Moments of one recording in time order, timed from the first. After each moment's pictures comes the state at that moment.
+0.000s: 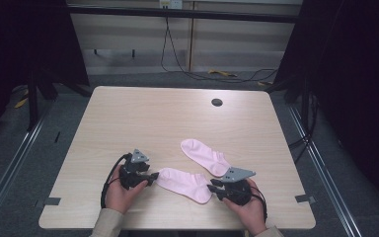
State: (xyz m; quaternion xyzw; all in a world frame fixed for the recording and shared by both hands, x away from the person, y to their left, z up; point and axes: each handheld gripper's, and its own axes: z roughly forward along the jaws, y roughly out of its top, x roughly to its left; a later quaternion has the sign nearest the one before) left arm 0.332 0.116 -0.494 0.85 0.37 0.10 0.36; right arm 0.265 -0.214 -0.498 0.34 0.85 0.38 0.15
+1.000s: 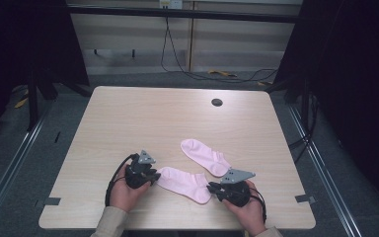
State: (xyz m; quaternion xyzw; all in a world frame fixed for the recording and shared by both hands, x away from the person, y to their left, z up) left arm 0.331 0.103 -0.493 0.88 0.34 0.09 0.34; right arm 0.262 -0.213 -0.501 0.34 0.85 0.39 0.14
